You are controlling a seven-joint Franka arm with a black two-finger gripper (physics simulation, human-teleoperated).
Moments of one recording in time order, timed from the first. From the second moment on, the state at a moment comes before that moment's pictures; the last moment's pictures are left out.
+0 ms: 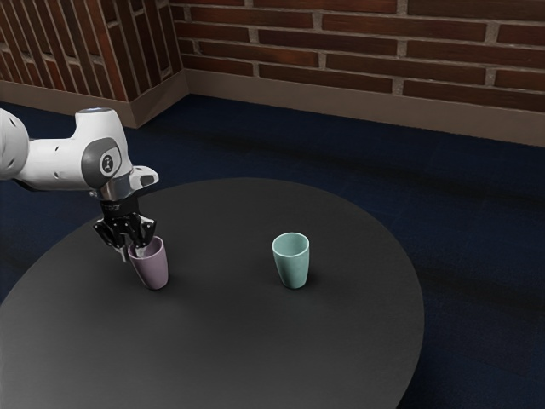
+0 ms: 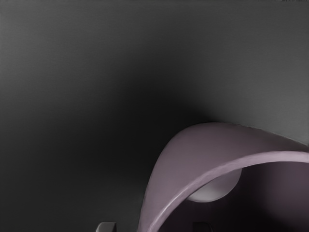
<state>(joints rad) 0.17 0.30 0.12 -1.96 -0.08 2.10 -0.04</state>
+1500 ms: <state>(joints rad) 0.17 0.17 0.07 -1.90 -0.06 2.03 -0.04</state>
